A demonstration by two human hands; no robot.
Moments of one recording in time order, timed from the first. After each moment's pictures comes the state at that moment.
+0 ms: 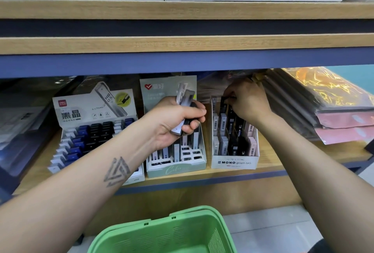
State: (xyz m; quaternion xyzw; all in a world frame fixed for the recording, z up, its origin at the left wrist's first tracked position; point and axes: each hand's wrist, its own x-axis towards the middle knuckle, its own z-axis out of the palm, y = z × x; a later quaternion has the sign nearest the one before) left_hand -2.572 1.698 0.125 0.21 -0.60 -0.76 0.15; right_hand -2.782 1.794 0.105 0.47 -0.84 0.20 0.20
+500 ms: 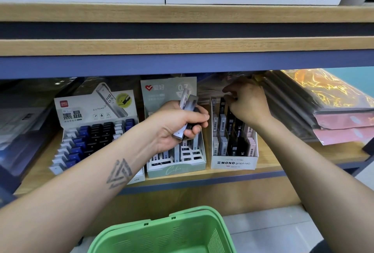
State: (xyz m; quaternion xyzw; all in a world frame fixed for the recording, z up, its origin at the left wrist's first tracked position) left_hand -2.571 1.702 0.123 0.21 -0.60 -0.76 0.12; right_hand -2.775 1.796 0.103 0.45 -0.83 0.27 0.19
